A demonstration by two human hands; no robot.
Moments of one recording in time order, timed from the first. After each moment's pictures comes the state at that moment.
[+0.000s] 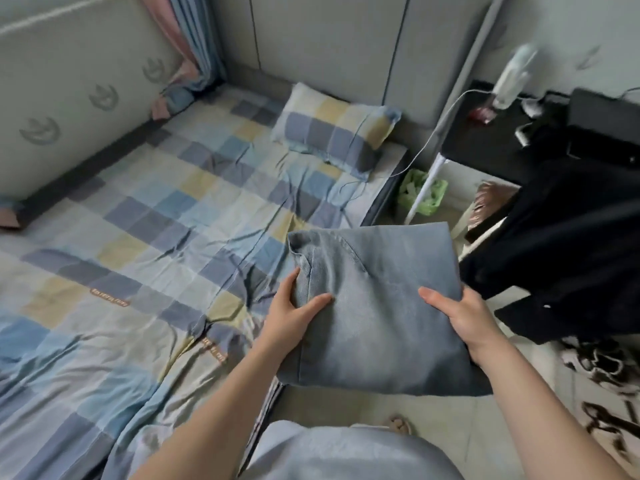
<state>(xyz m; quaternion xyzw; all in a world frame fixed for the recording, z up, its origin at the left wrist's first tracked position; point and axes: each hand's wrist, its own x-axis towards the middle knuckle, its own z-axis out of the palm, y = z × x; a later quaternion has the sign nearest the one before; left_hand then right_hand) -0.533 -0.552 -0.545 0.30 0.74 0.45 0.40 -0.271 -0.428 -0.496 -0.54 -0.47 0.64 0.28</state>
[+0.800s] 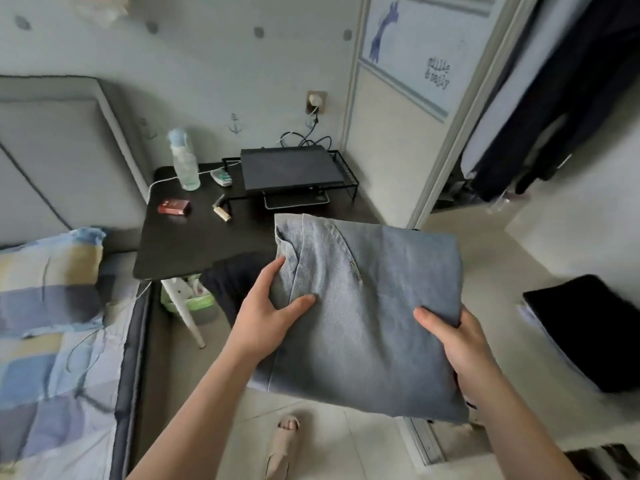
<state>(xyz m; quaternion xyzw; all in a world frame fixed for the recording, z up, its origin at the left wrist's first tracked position) -0.130 -0.127 -0.450 0.63 0.47 0.37 0.49 0.146 -0.258 -0.446 -0.64 -0.29 0.42 0.58</state>
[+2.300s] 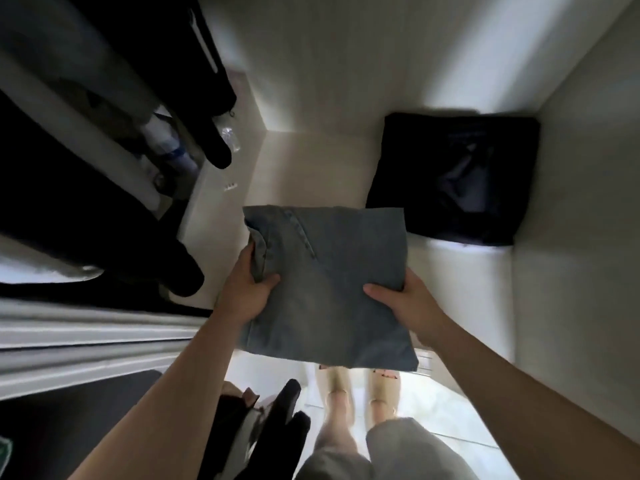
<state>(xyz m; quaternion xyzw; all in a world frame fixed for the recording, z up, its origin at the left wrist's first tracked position) 0.492 0.131 -0.661 0.84 0.24 -0.11 0.48 0.511 -0.160 -0.651 -0.68 0.15 0.28 0.66</state>
